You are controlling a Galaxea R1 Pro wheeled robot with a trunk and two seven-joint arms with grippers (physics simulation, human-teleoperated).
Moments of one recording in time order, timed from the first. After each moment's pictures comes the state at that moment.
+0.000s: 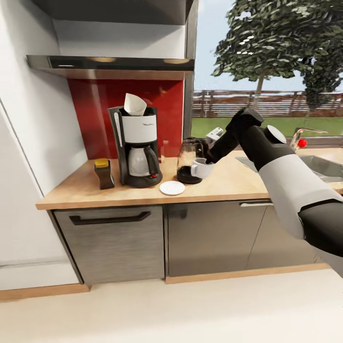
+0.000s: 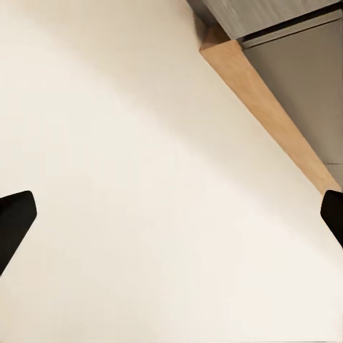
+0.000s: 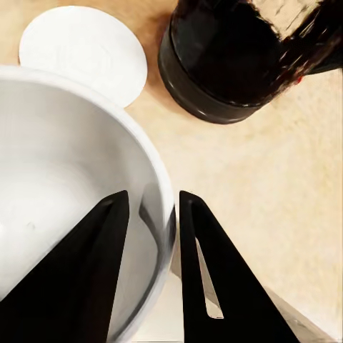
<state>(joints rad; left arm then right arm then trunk) -0.27 0.23 0.23 -0.03 0.58 0.04 -0.76 -1.56 -0.05 0.37 -0.74 0.79 1.00 1.25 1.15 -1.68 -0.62</state>
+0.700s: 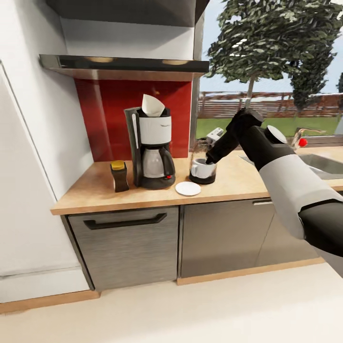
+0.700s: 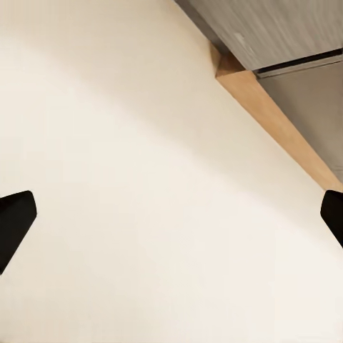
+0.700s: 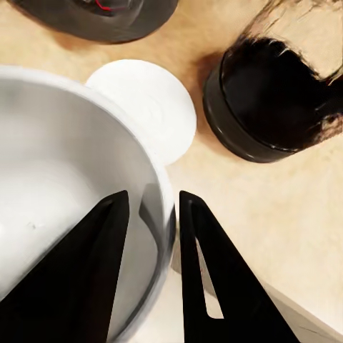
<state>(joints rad) -0.27 0.23 0.23 -0.03 0.58 0.04 -0.76 -1.56 -0.05 0.37 -0.74 0.79 1.00 1.25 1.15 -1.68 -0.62</state>
